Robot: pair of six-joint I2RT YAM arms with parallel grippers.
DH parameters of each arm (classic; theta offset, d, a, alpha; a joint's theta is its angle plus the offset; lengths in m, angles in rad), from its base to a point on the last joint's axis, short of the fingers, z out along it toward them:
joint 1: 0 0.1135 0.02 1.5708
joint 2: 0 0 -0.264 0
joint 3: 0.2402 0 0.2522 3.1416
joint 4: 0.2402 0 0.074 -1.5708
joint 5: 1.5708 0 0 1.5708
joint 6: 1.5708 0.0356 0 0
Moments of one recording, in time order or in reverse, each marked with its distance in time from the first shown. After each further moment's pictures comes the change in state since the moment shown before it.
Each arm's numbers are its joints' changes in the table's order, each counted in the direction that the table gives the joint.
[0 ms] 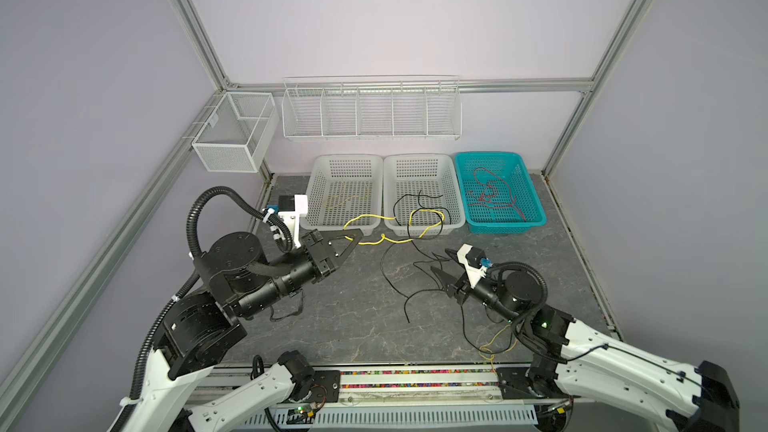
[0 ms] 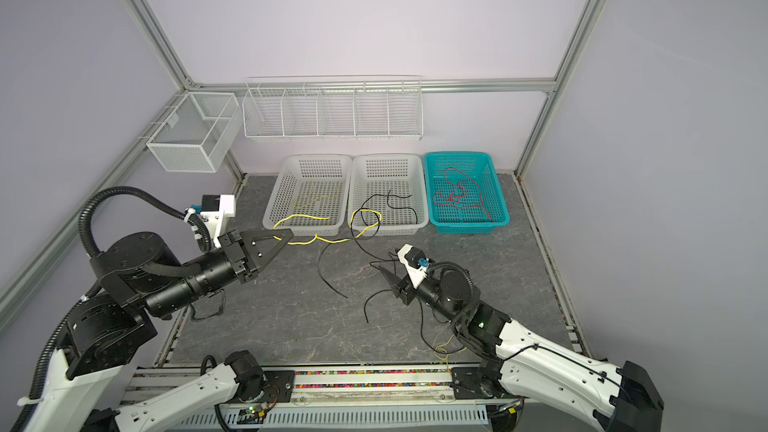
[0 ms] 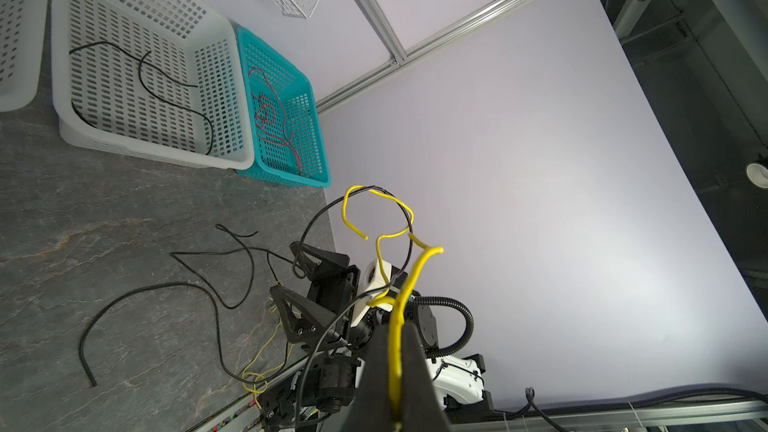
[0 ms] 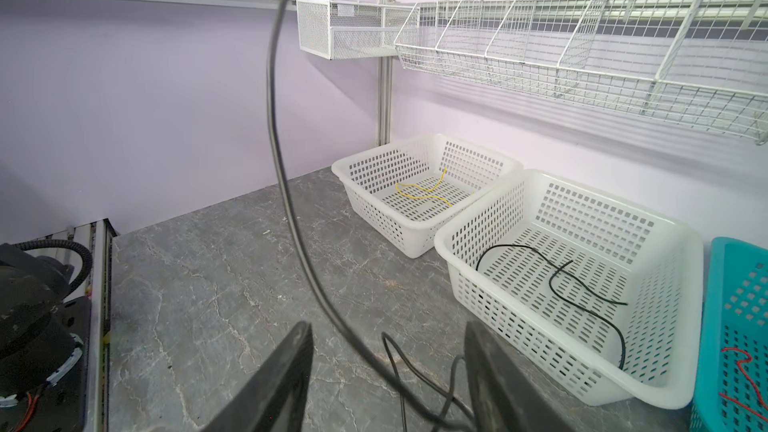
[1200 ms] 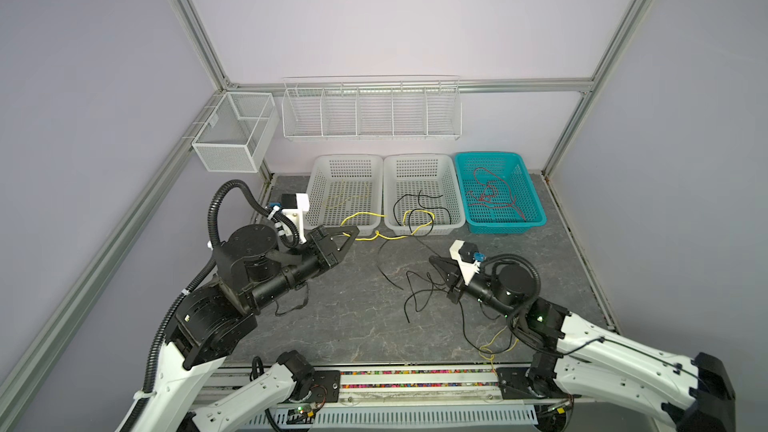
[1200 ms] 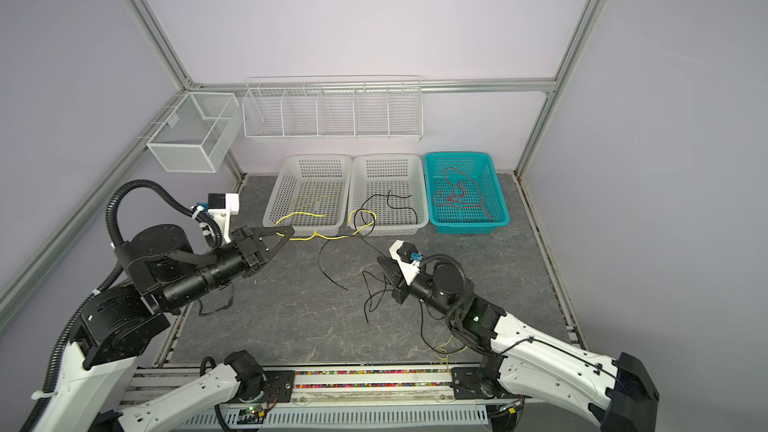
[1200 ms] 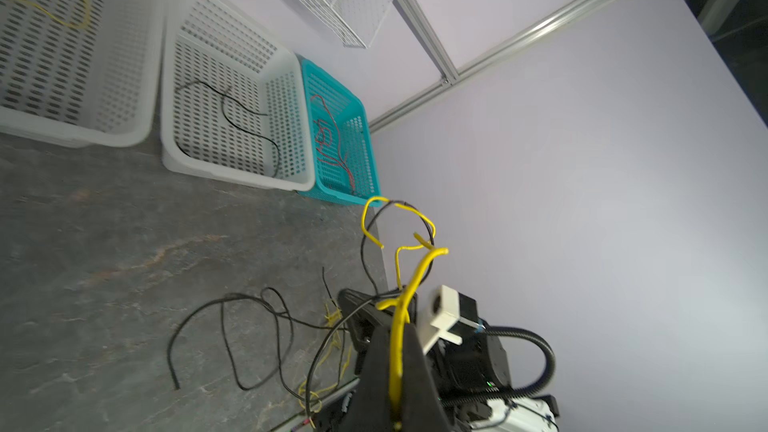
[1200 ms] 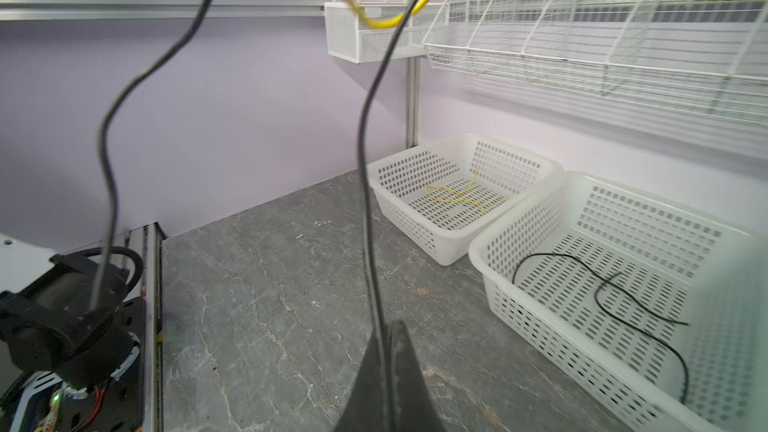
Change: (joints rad) left arm 0.116 -0.029 0.013 0.089 -0.062 0.114; right arm 0.015 -0.020 0.056 0.069 -0.026 0.080
